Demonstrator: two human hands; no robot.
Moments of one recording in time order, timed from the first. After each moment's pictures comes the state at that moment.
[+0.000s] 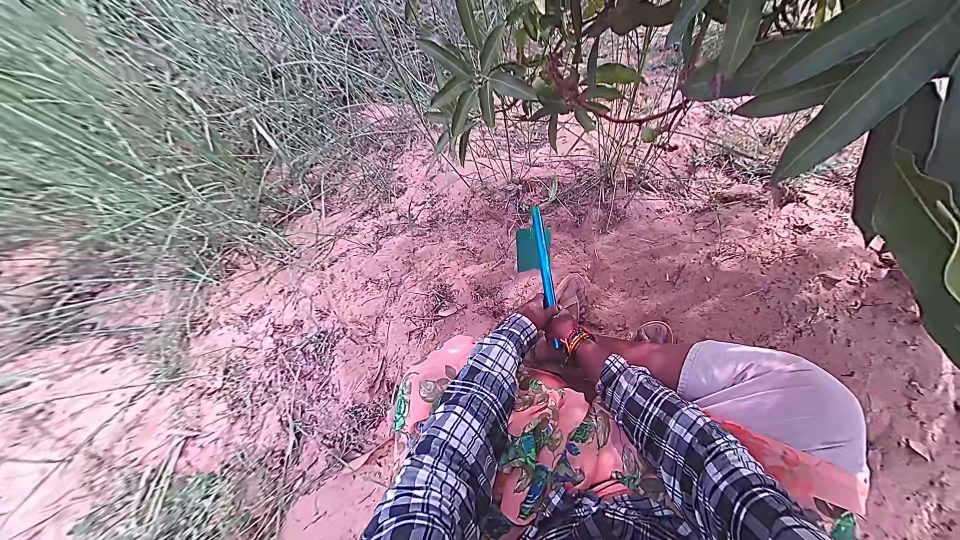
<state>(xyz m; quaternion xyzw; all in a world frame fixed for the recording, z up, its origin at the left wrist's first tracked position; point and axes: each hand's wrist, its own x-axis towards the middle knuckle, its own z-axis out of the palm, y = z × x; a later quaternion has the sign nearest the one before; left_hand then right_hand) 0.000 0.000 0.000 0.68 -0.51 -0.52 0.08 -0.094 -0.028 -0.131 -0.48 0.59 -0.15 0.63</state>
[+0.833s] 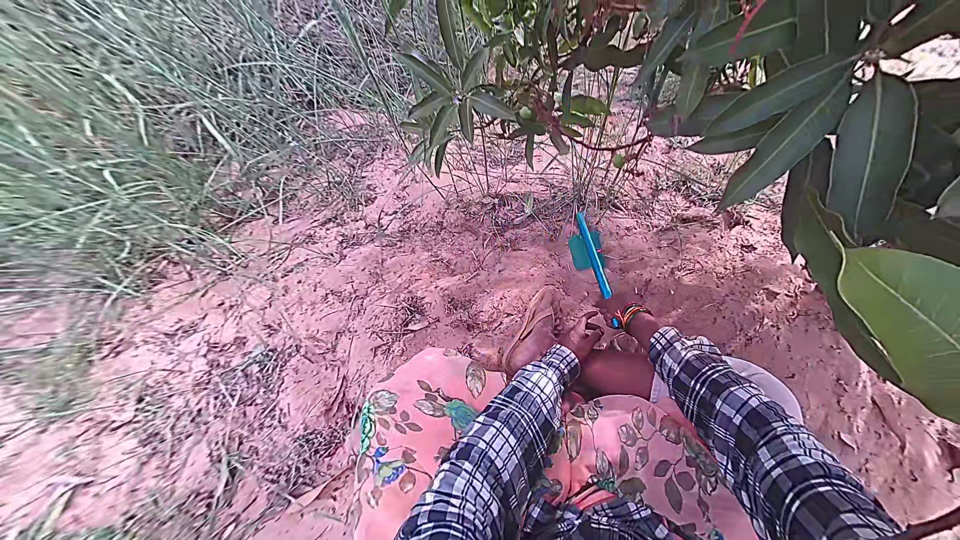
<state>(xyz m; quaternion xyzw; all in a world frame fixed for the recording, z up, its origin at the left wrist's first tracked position) -0.117 -0.024 -0.137 0.50 -0.57 -0.58 0.30 -0.238 -0.098 -0.062 -0.43 0.71 -0.10 0.54</state>
